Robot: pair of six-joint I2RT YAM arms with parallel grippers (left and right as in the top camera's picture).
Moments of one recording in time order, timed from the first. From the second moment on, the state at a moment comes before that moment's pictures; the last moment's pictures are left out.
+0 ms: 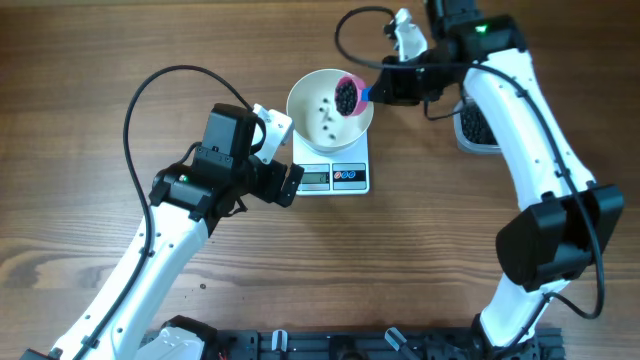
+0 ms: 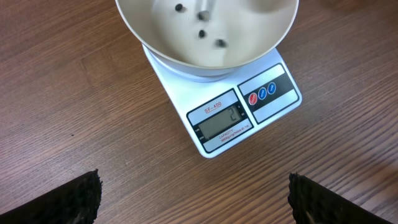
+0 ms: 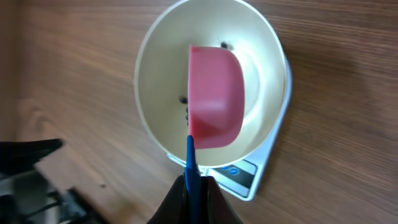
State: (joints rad) left arm -0.37 1.28 1.01 -0.70 0.14 0.09; right arm 0.26 1.95 1.88 -1.15 -0.49 0.13
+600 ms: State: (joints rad) left arm -0.37 1.28 1.01 -0.70 0.14 0.09; right arm 0.39 1.95 1.88 -1.09 -0.13 0.02
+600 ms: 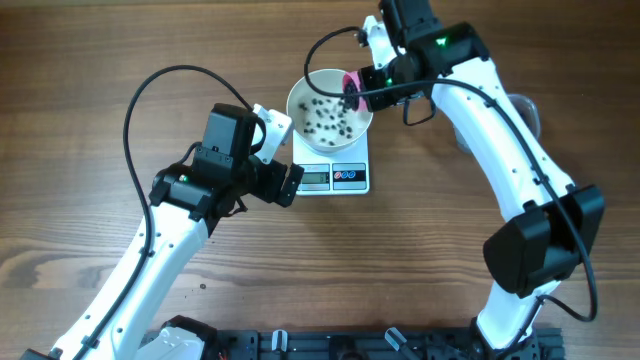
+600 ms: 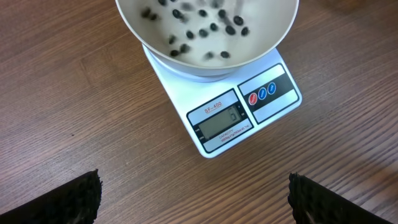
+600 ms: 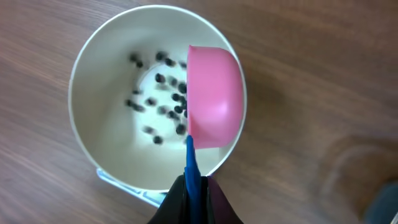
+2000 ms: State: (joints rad) left arm -0.37 1.28 1.01 -0.70 0.14 0.09; right arm 0.52 1.95 1.93 -1.08 0.12 -0.24
